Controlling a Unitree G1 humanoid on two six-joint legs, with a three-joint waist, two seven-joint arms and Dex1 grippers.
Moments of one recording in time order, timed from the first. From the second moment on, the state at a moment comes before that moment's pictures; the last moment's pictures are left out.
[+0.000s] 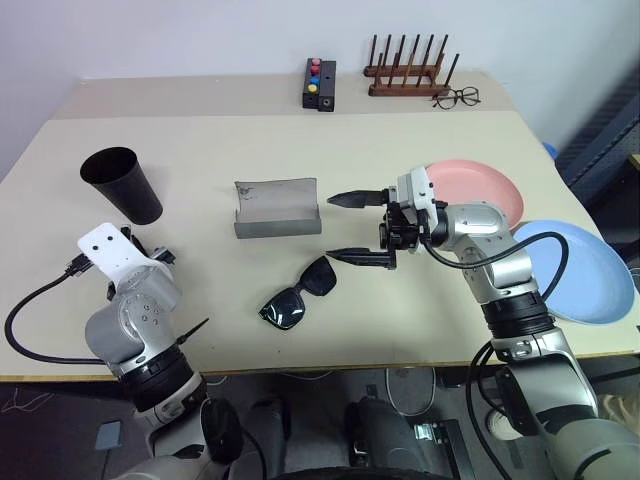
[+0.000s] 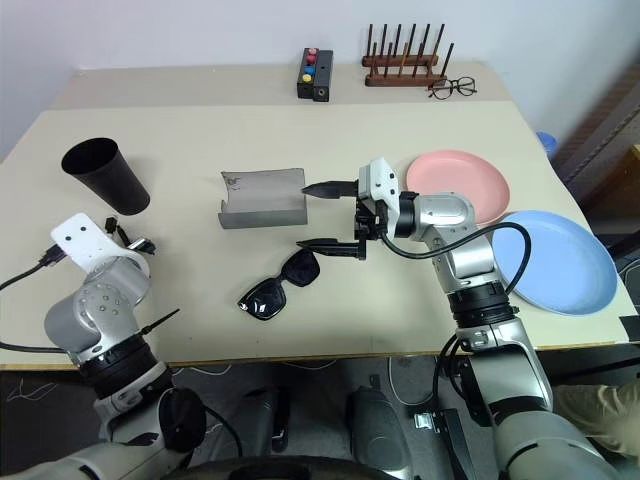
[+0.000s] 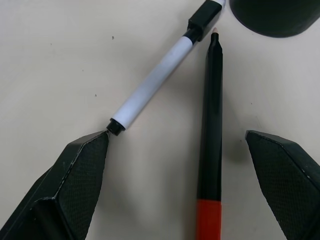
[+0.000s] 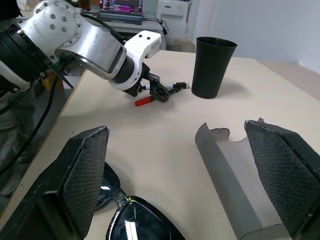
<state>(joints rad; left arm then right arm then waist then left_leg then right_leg) -0.50 0.00 0.64 -0.32 -0.25 1.15 0.61 -0.68 -0.42 0.11 0.19 0.39 0.12 1.29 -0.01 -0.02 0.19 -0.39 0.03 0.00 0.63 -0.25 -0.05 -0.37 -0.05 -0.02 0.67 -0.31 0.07</state>
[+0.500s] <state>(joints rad) -0.45 -0.03 0.52 -0.43 -0.23 1.29 0.47 -0.68 -0.42 0.11 0.19 0.39 0.12 1.28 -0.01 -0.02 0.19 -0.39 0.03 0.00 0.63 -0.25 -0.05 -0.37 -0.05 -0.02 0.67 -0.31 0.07</state>
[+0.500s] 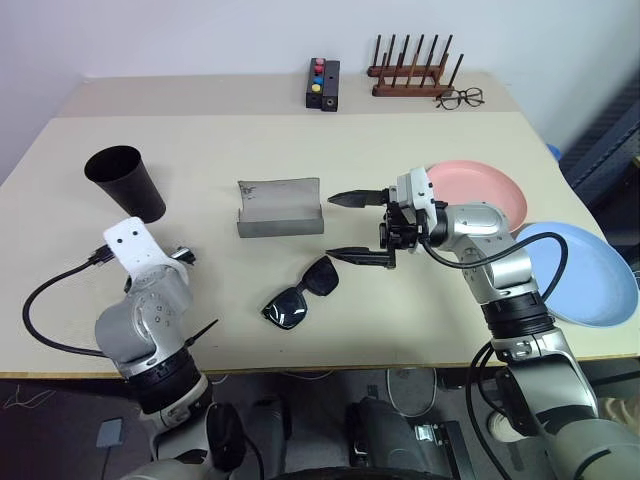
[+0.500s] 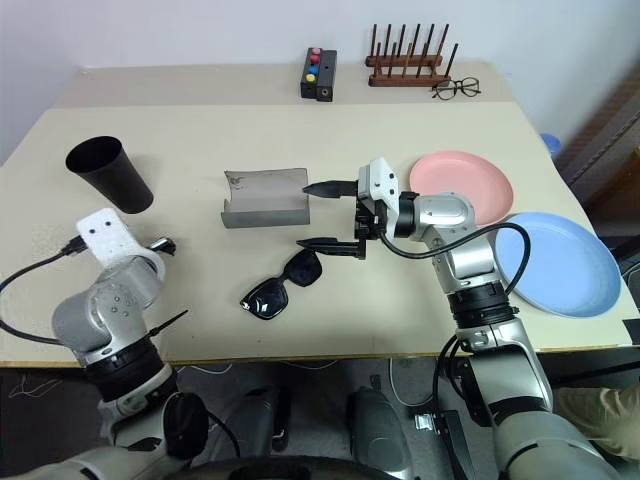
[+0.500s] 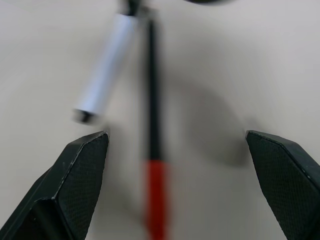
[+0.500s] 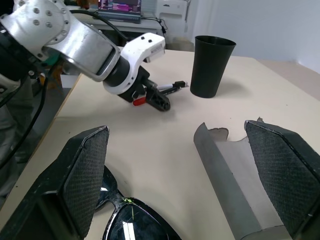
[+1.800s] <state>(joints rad) -0.57 -0.07 0.64 -0.32 -0.08 1.23 0.51 -0.67 -0.42 0.11 0.19 0.39 0.12 1.25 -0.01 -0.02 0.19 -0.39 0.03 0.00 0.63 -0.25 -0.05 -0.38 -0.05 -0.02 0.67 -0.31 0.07</state>
